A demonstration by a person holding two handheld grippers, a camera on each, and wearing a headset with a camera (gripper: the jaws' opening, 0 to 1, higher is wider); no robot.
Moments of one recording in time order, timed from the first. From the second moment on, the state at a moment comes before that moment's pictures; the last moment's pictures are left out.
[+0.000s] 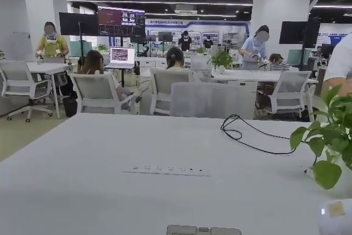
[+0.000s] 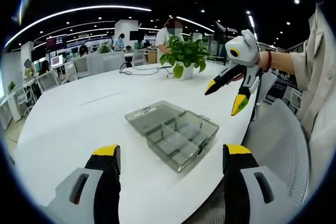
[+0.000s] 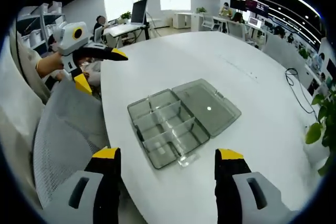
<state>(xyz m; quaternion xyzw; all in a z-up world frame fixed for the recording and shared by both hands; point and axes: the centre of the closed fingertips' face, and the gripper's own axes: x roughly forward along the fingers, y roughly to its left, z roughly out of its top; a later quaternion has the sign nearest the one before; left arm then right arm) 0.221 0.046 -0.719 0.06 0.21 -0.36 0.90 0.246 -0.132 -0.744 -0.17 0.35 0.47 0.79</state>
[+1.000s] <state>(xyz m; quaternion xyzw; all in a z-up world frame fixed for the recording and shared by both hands) 0.201 0.069 -0.708 0.05 0.21 -0.28 0.93 0.220 -0.149 -0.734 -0.07 0.26 0.41 0.87</state>
